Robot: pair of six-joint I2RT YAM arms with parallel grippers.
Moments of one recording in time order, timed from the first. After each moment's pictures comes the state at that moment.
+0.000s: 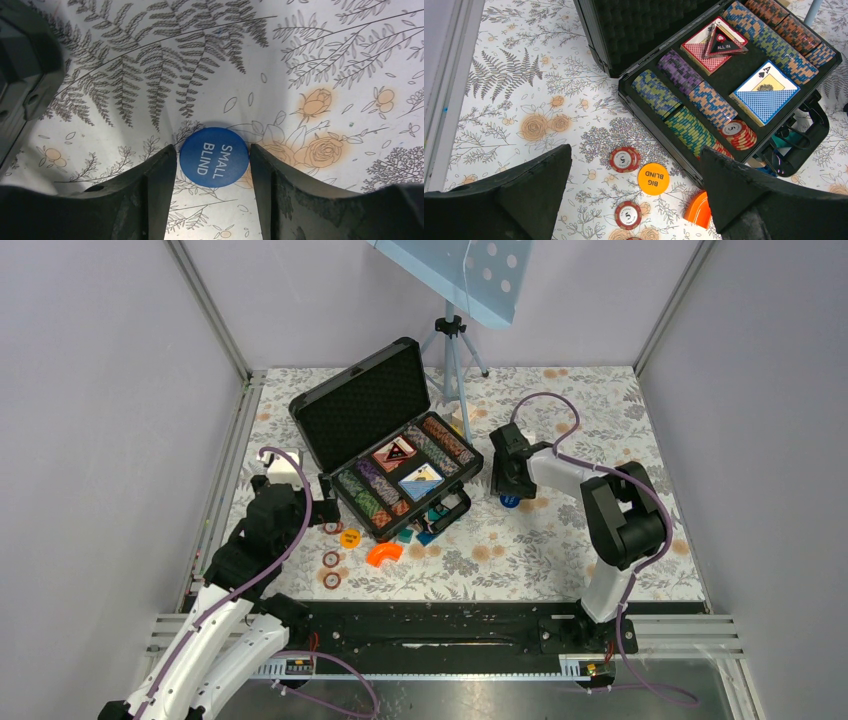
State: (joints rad) left arm -0.44 0.57 0.69 -0.57 -0.34 -0.25; right arm 0.43 1.81 1.09 -0.48 0.25 0.52
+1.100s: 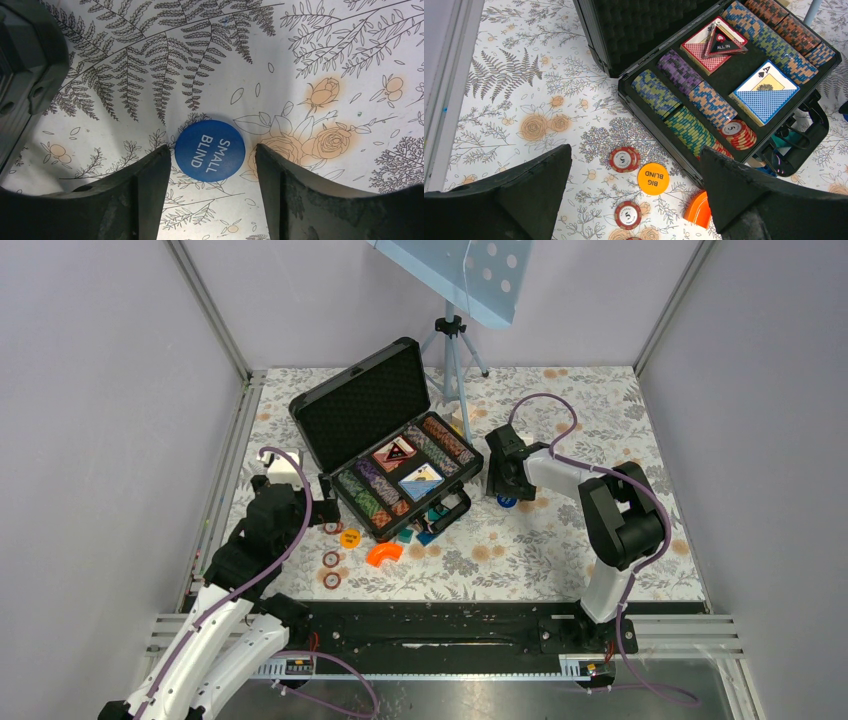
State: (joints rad) left arm -0.44 0.57 0.69 -0.57 -0.34 -0.25; right arm 0.47 1.81 1.09 -0.50 0.27 0.56
